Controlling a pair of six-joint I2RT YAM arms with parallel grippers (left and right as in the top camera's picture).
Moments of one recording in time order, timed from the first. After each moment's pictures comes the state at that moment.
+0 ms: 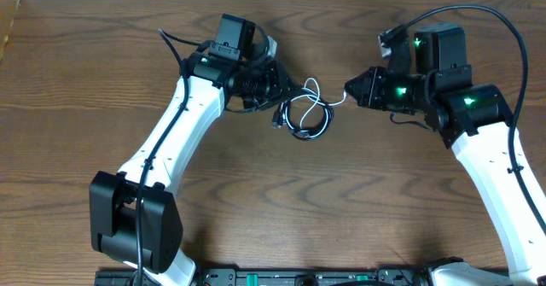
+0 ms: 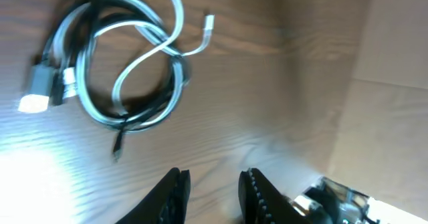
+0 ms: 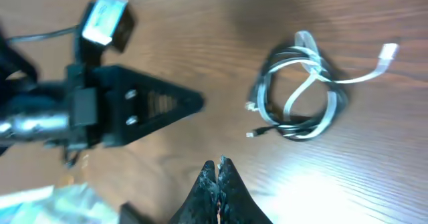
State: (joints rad) left arm -0.32 1.76 1.46 -0.79 0.61 -0.62; right arm 0.25 1.41 1.33 -0.75 -0.51 0.51
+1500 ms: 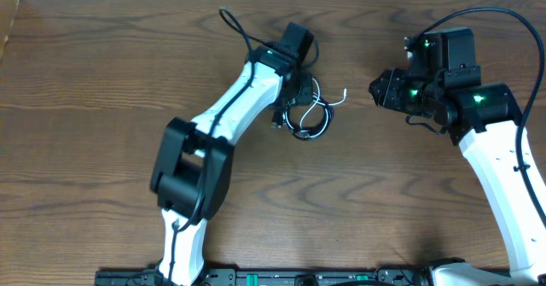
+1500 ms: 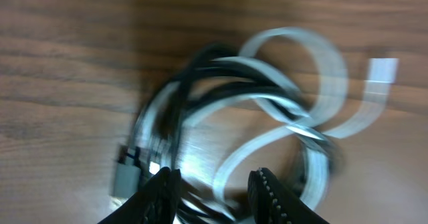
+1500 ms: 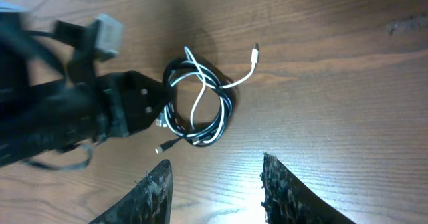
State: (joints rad) left arm -0.50 2.13 1.67 -0.83 0.09 -0.52; right arm 0.19 1.42 1.33 -0.86 -0.25 0.46
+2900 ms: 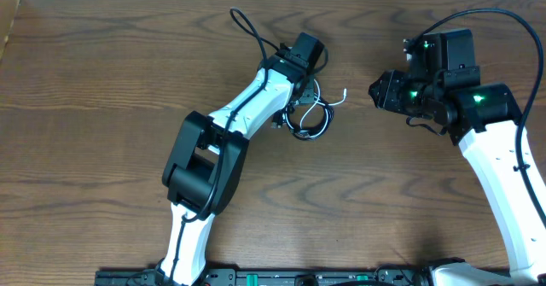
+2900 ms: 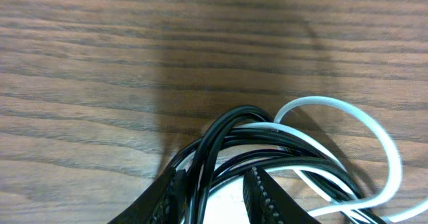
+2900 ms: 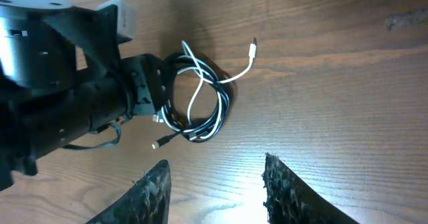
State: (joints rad) left arm -0.54 2.19 1.65 -0.68 -0.11 -0.51; right arm 0.19 1.42 1.33 -0.88 -0.25 0.45
